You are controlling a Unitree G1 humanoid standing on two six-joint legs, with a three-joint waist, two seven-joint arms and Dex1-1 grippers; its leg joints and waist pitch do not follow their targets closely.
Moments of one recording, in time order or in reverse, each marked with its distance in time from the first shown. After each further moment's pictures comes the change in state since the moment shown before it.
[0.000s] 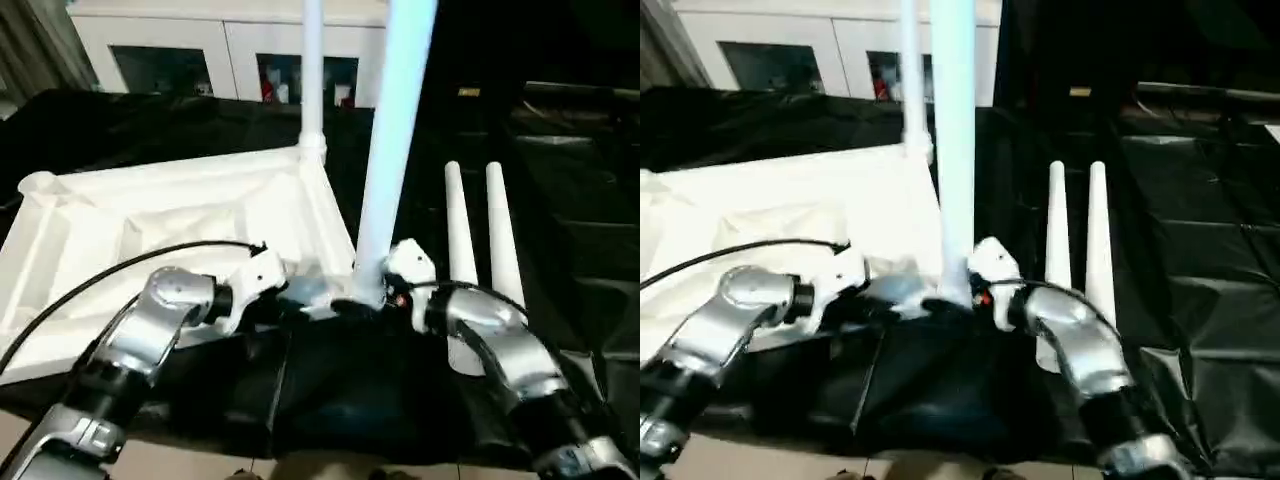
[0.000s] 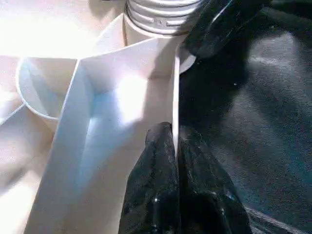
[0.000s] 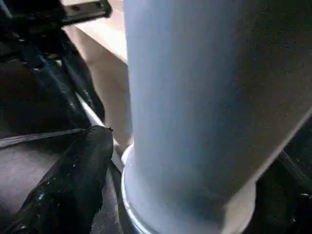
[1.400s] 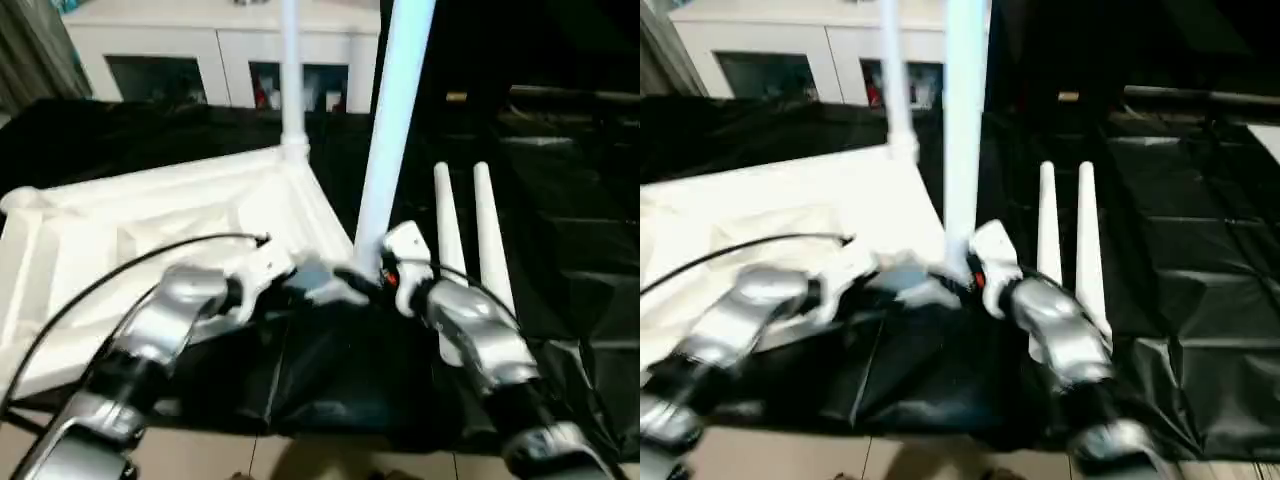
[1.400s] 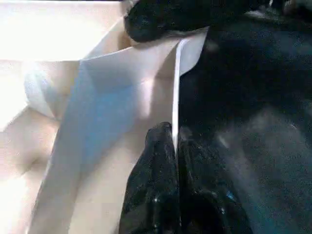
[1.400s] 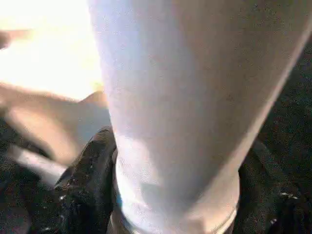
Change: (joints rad) left arm -0.108 -0.136 0.014 0.154 0.048 0.063 0.217; right arm -0.104 0.216 -0.121 0.180 -0.036 0.080 -0.459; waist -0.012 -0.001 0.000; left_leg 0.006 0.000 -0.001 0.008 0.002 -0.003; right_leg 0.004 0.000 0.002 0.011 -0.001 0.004
